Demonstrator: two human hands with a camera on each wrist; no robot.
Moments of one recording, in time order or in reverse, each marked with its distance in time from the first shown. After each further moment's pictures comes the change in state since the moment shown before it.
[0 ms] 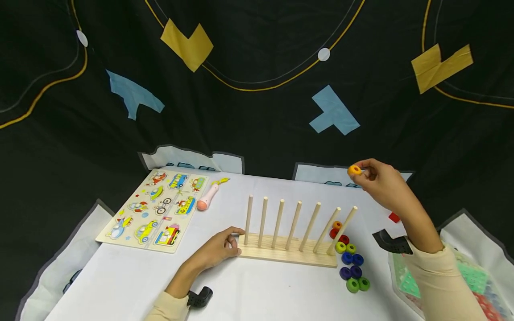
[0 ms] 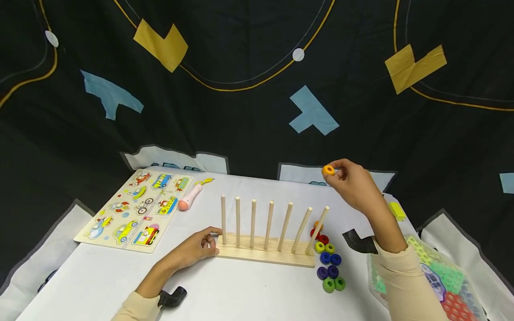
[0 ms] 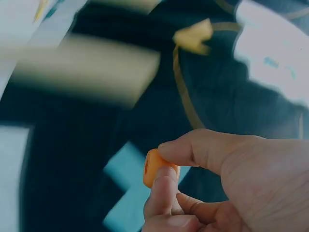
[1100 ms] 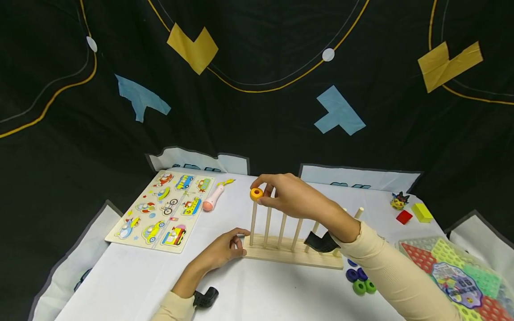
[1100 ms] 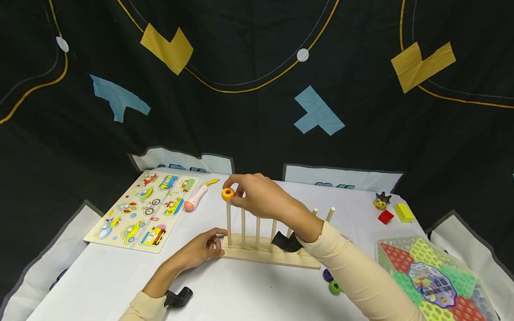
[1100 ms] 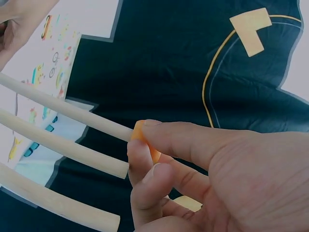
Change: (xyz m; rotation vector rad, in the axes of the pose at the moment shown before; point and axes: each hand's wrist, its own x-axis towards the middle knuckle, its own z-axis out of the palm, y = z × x) left_hand 0.012 -0.028 0.002 0.087 -0.019 -0.020; right_hand 0.016 -0.158 0.095 0.002 -0.370 -0.384
